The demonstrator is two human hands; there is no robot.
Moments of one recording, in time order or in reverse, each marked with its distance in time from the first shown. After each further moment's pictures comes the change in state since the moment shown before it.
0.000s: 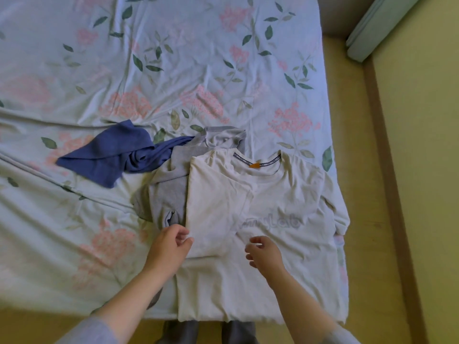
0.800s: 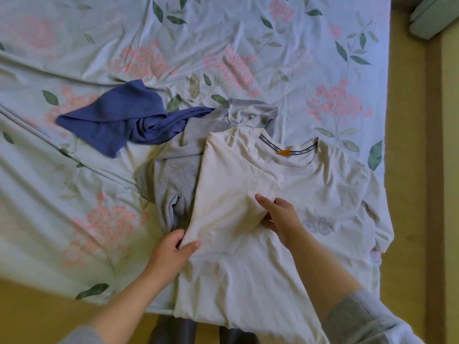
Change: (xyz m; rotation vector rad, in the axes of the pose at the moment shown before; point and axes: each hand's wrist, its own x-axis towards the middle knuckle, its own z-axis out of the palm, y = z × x) left_hand 0.015 -0.060 0.040 -0.285 -0.049 -0.147; right_hand 0.102 -0.047 0.009 0.219 -0.170 -0.051
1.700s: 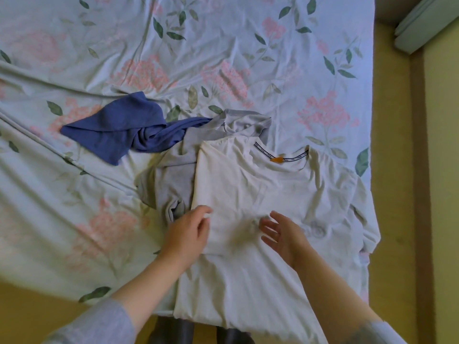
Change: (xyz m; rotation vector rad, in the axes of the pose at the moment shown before) left_hand 0.010 0.057 0.010 0.430 0.217 0.556; right_hand -0.036 0.004 -0.018 0.242 0.018 0.158
